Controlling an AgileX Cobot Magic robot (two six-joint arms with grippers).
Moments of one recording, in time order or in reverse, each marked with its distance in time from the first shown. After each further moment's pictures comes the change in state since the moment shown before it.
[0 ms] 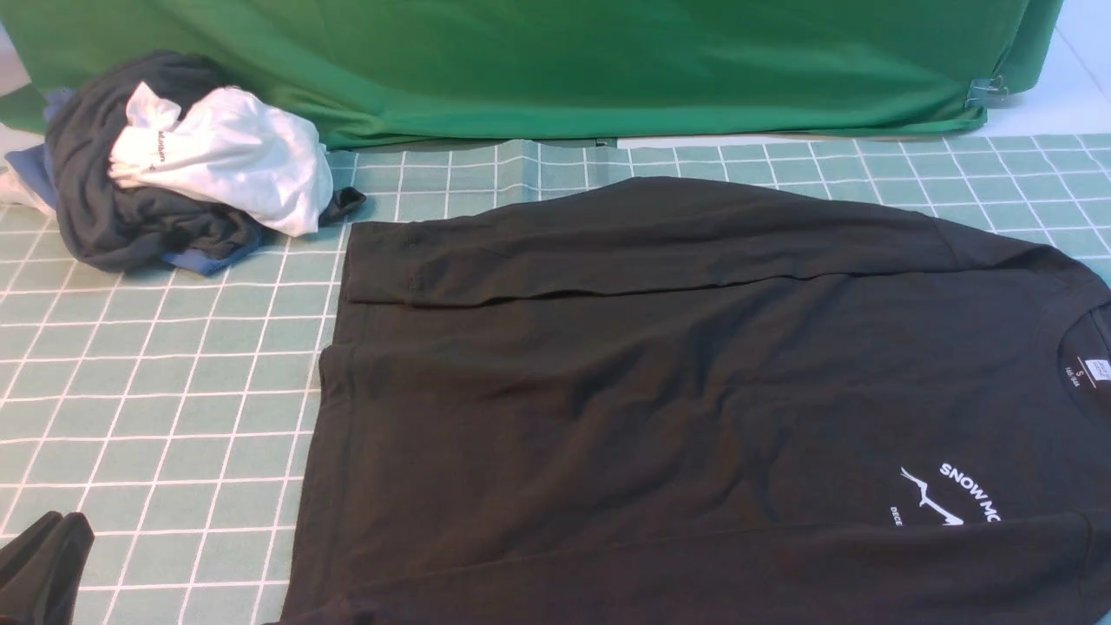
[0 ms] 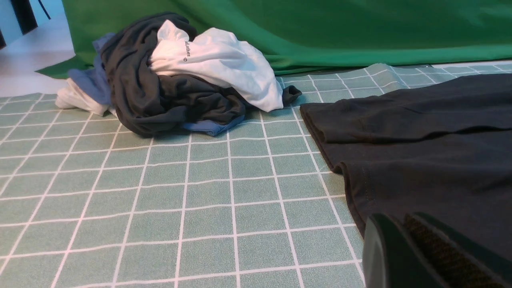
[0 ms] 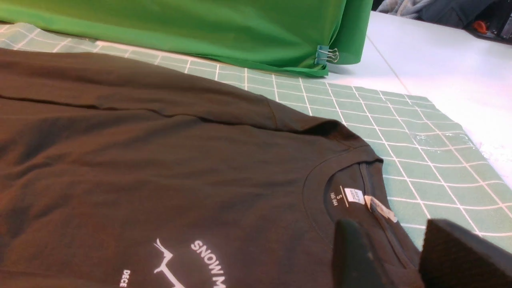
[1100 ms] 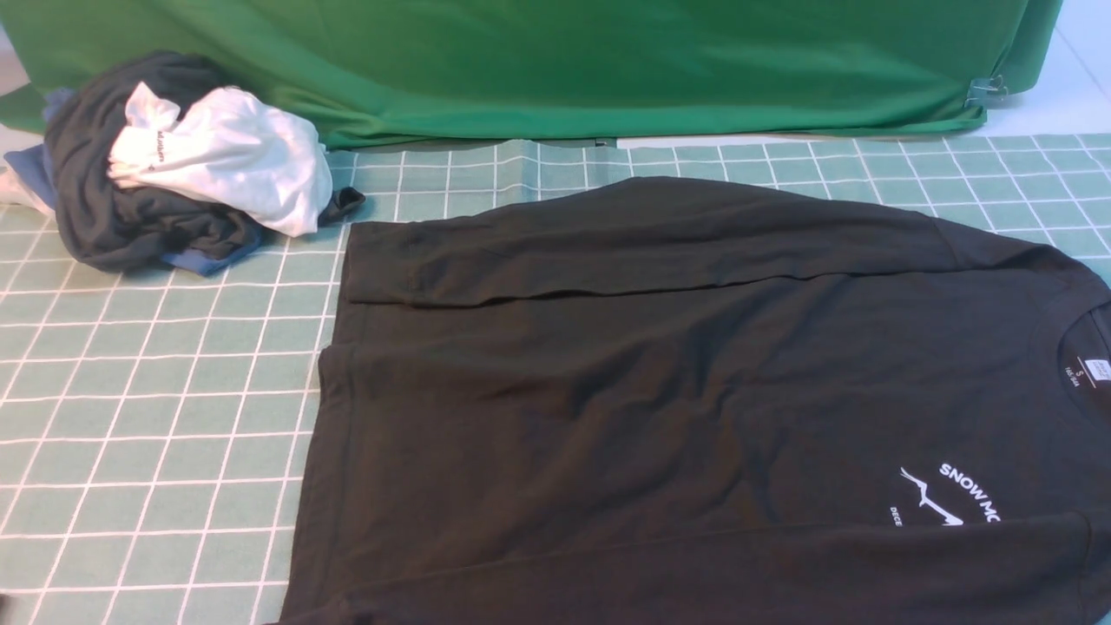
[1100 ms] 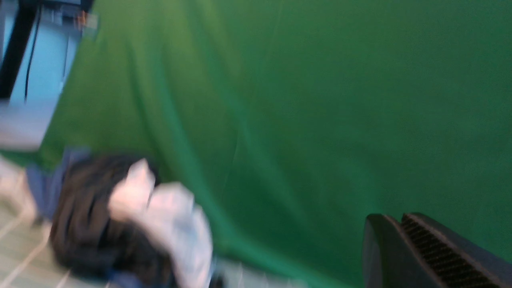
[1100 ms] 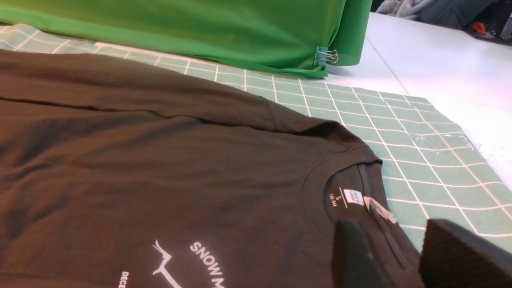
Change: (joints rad) right arm -0.001 0.000 0.000 0.000 -0.003 0.000; left arm -0.001 0.000 0.000 -0.295 -0.476 -0.167
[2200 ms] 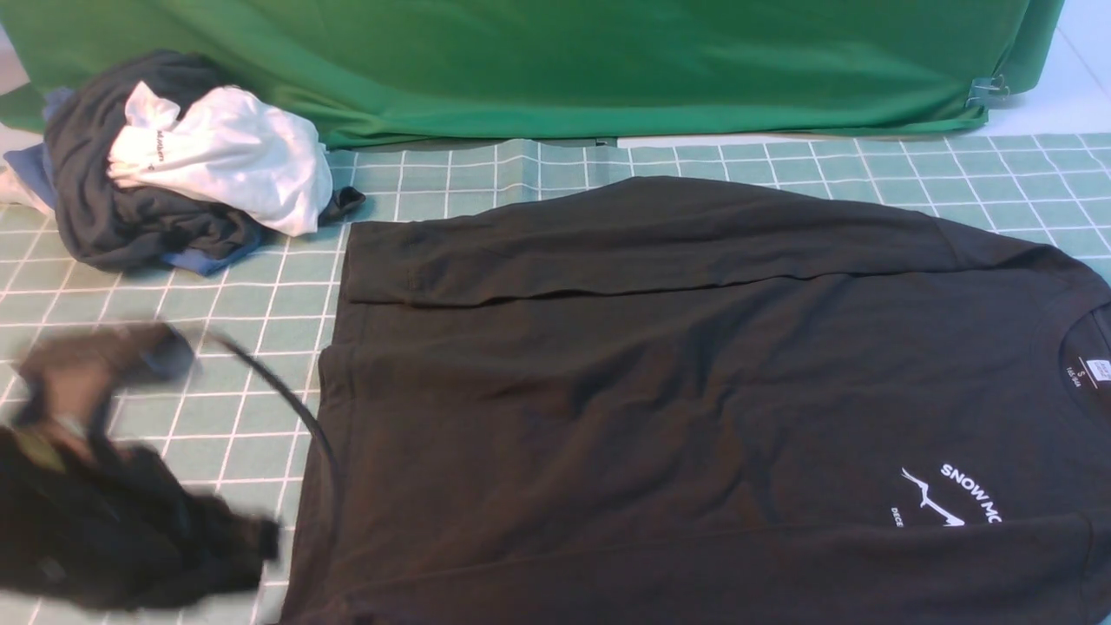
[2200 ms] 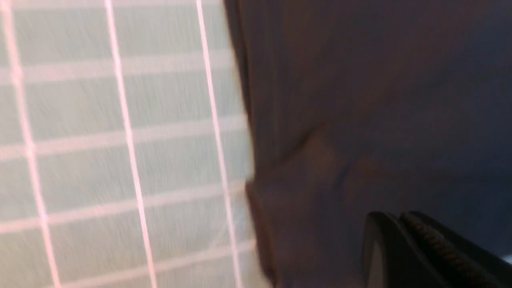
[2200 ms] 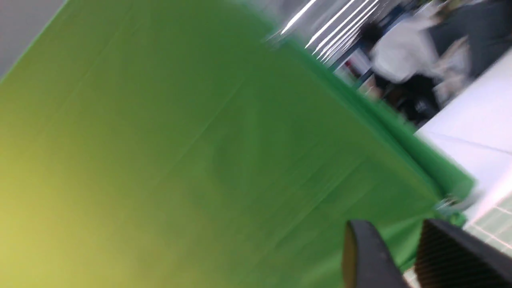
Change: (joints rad) right arm 0.042 0.026 -0.234 0.140 -0.222 0.692; left arm -0.173 1.045 -0.614 0.036 1.175 0.130
